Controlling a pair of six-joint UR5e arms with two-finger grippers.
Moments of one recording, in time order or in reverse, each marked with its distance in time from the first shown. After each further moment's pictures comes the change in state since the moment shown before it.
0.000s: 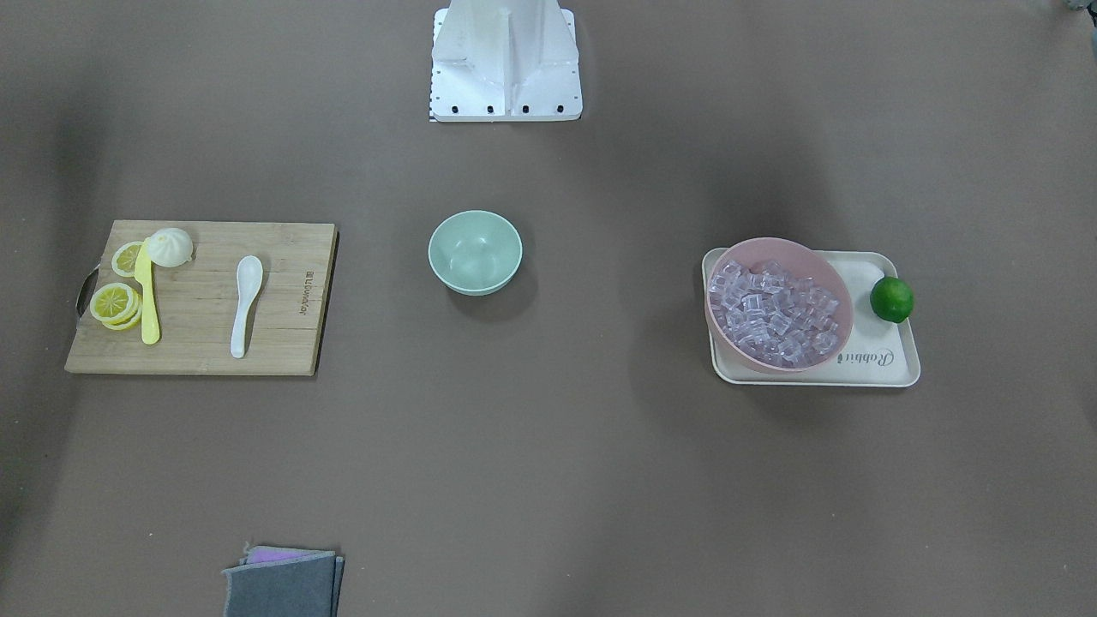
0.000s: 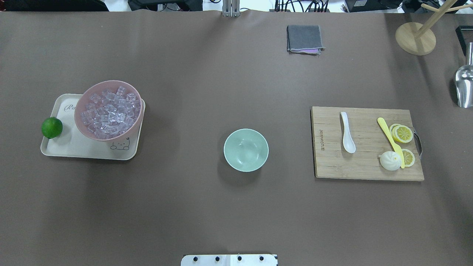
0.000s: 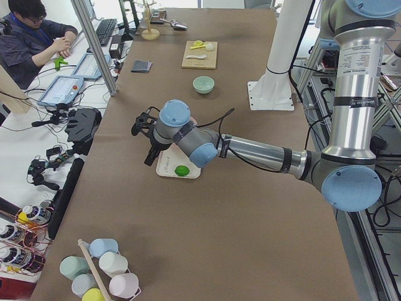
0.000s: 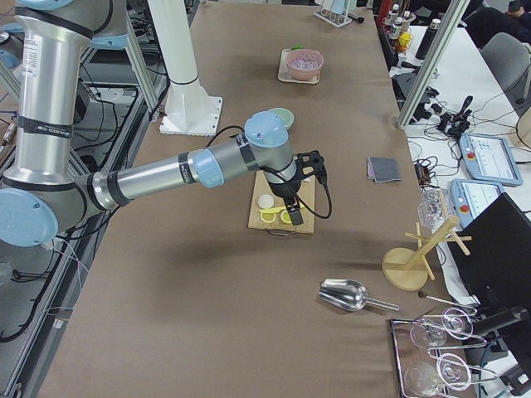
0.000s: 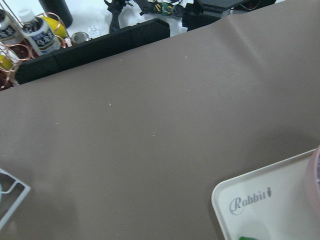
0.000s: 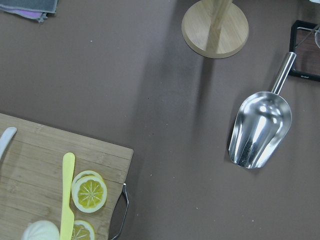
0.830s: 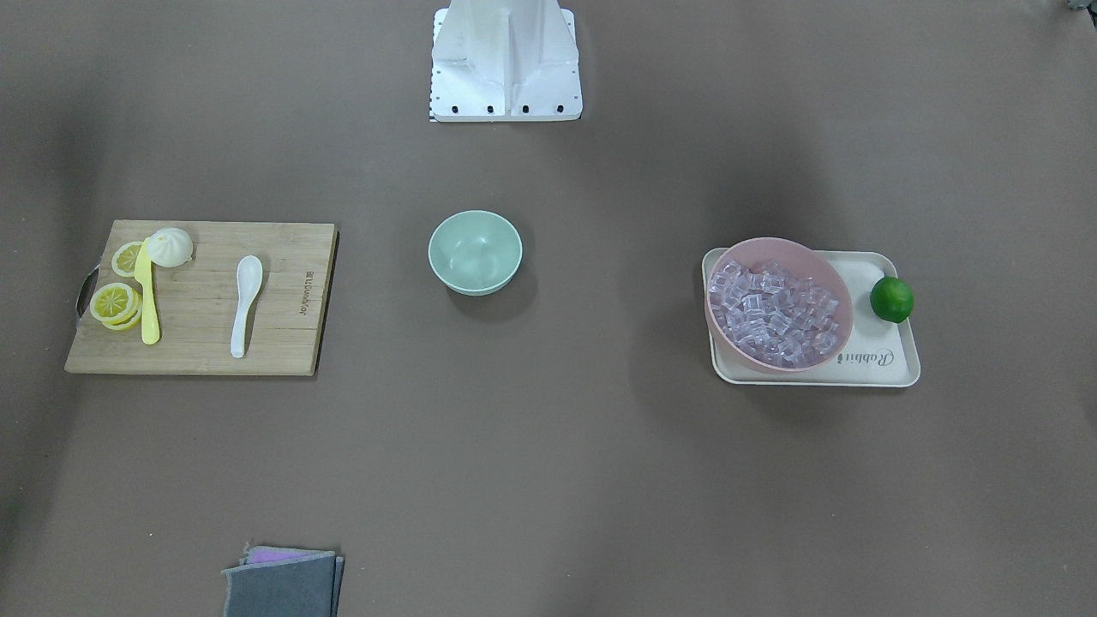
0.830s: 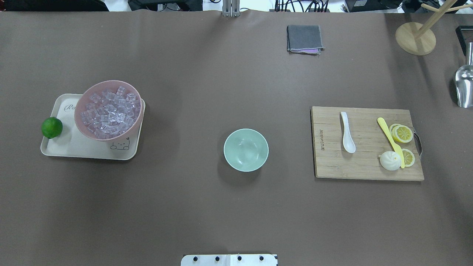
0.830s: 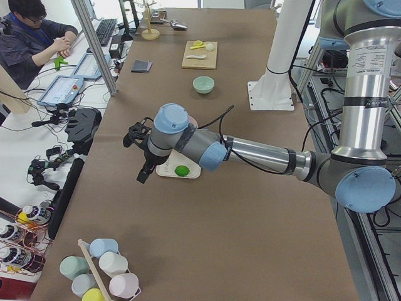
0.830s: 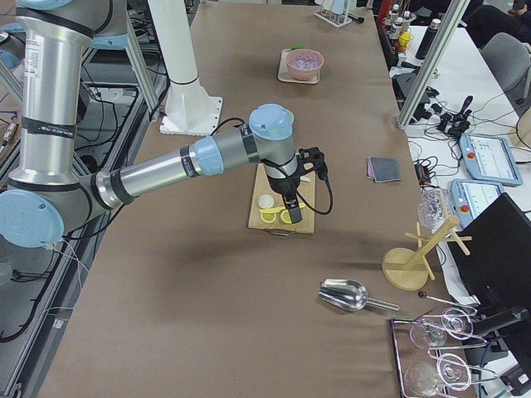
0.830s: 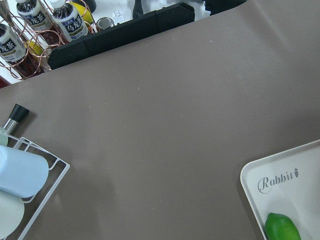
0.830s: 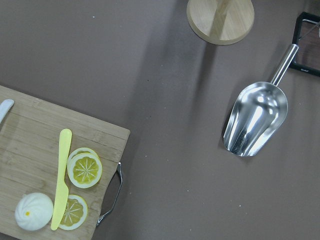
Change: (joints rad) left arm -0.203 0.006 0.003 0.270 0.000 0.401; right arm 0.018 0.013 0.034 -0.138 -0.011 -0.169
